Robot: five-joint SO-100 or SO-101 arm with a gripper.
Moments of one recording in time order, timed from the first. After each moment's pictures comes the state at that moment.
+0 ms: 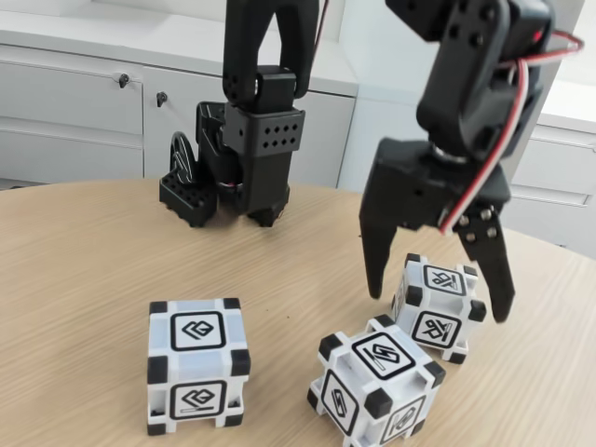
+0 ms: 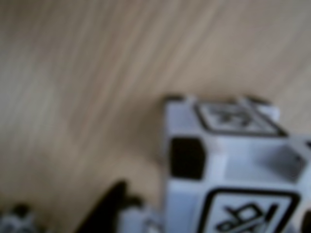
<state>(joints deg) -12.7 81.2 100.5 71.6 -37.9</state>
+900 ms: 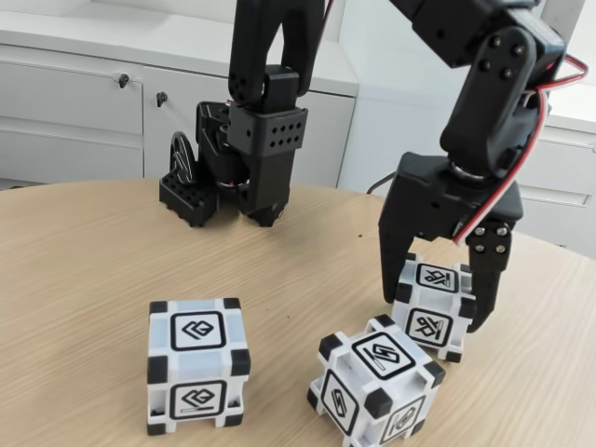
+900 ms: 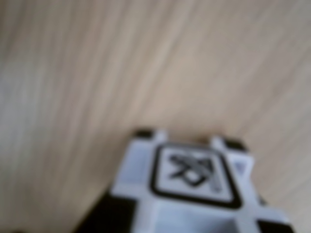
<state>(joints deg) -18.6 77.8 100.5 69.1 -26.2</state>
